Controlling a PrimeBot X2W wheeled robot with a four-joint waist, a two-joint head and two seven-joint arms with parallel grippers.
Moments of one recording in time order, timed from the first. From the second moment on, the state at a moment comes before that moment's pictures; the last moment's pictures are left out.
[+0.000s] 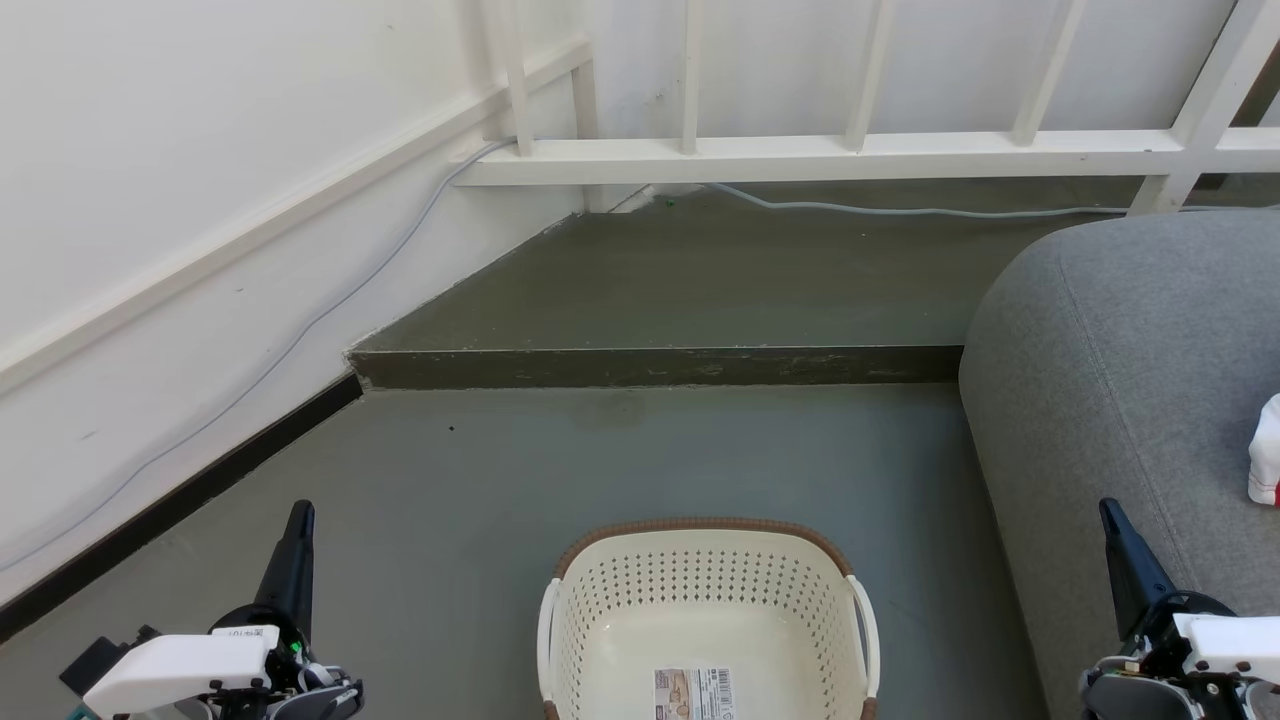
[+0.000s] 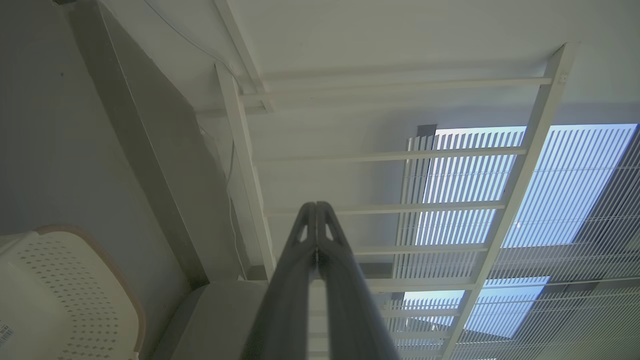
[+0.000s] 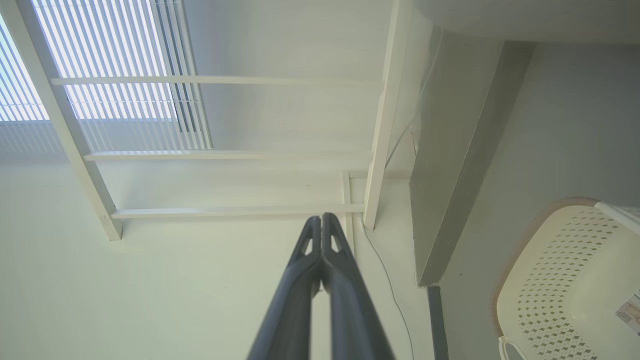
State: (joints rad) left arm -0.05 0.06 0.05 0.27 -1.63 -0.12 0.09; right arm -0.06 -0.04 -0.13 0.27 1.61 0.13 0.10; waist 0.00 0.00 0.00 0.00
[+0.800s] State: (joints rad) left arm -0.05 0.05 0.06 0.27 -1.63 -0.12 0.09; right arm -0.06 -0.04 -0.13 0.27 1.61 0.13 0.10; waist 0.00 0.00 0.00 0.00
